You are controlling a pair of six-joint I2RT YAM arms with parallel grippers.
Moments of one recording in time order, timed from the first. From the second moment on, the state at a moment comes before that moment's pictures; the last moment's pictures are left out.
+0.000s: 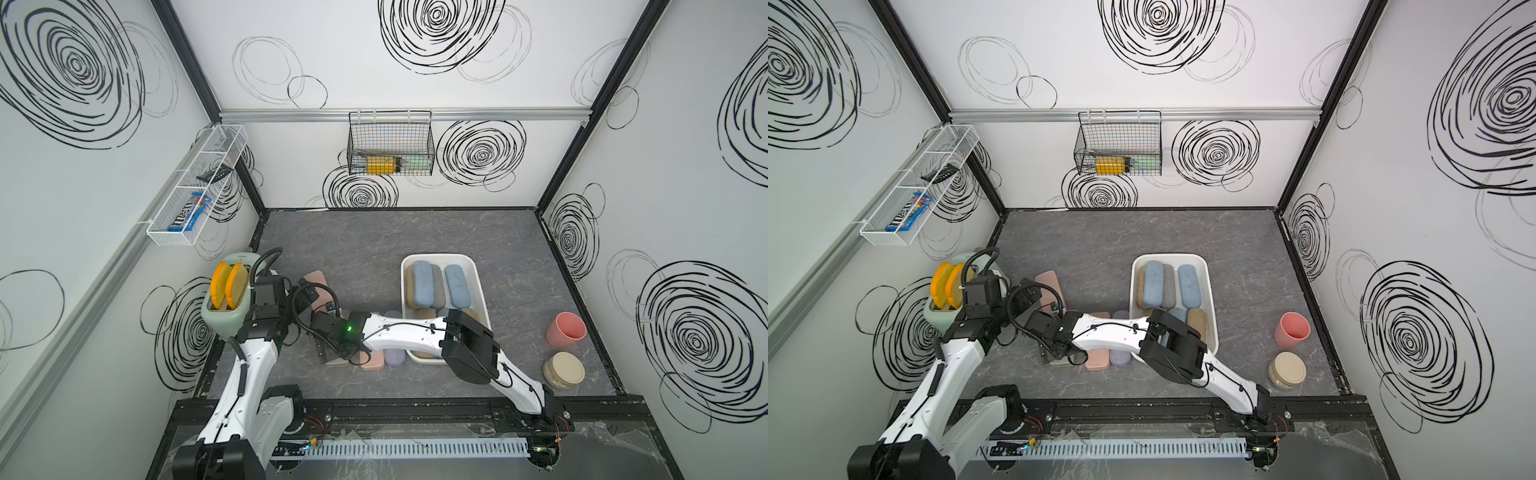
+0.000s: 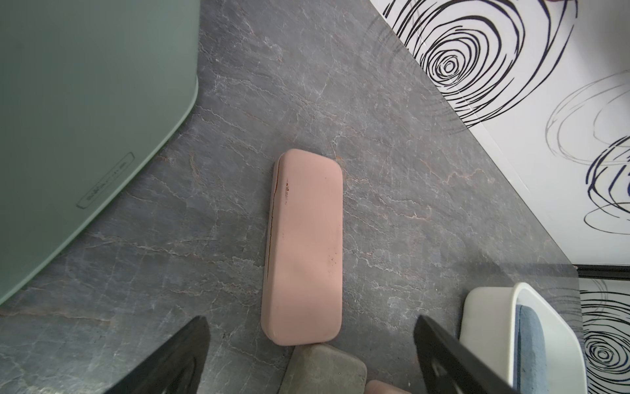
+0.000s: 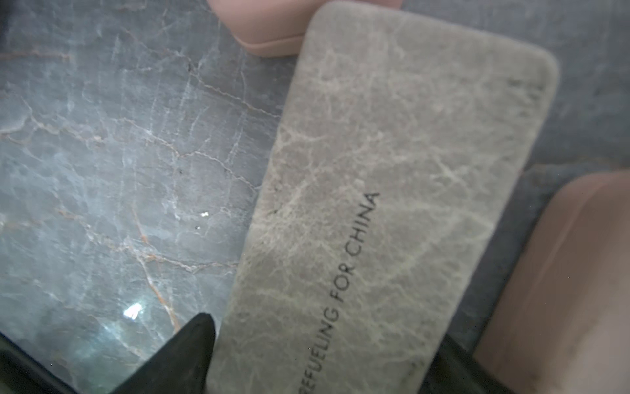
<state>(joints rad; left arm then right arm) 0.14 0.91 0.56 -0.40 0.11 -0.65 1.29 2.34 1.90 -0.72 0.17 0.90</state>
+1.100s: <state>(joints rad) 0.09 0.91 0.55 -0.39 0.12 -0.65 1.09 1.36 1.24 -0.74 0.42 0.78</state>
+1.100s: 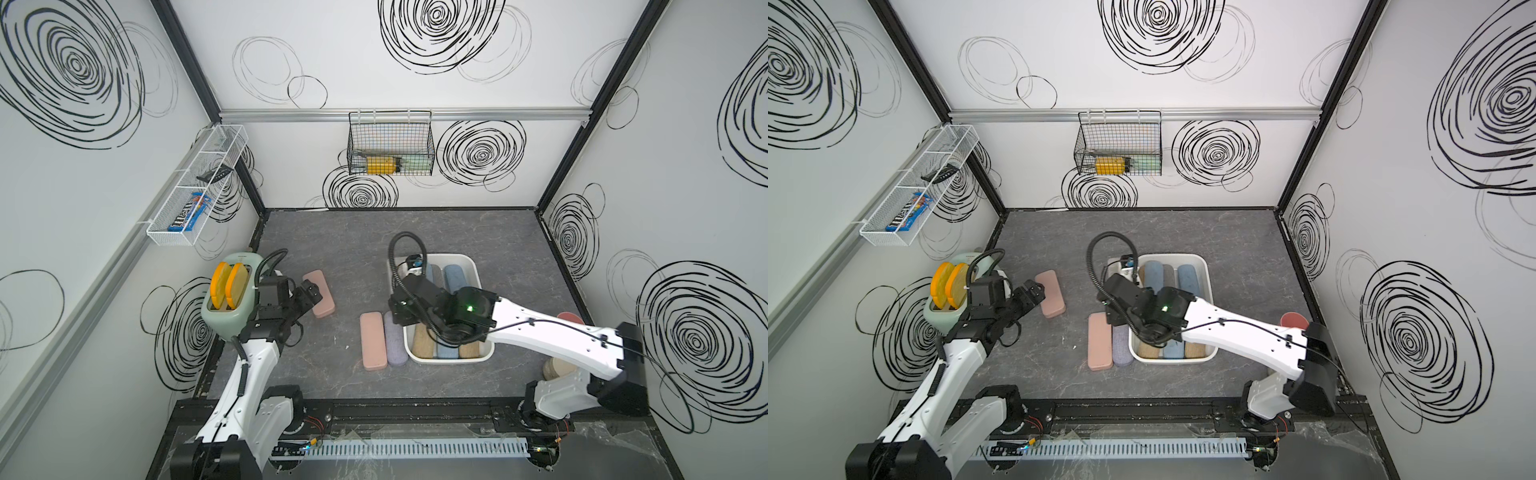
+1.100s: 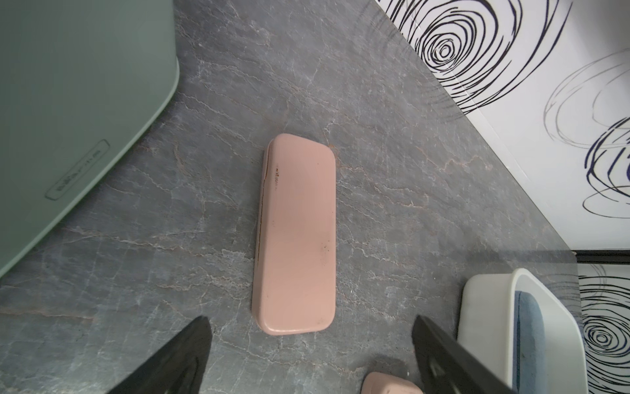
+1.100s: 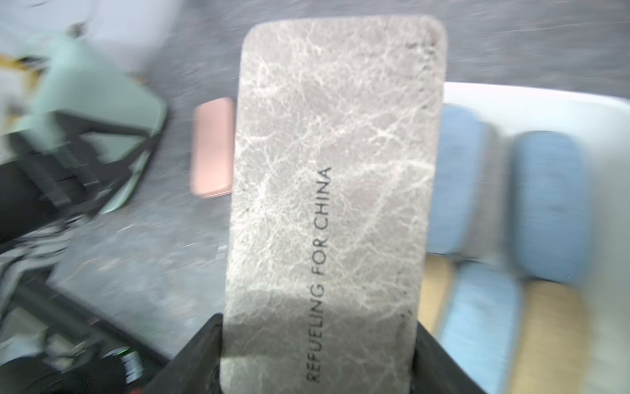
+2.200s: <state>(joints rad) 0.03 0.93 0.55 -0.37 0.15 -0.65 0.54 1.54 0.87 -0.24 0.00 0.40</state>
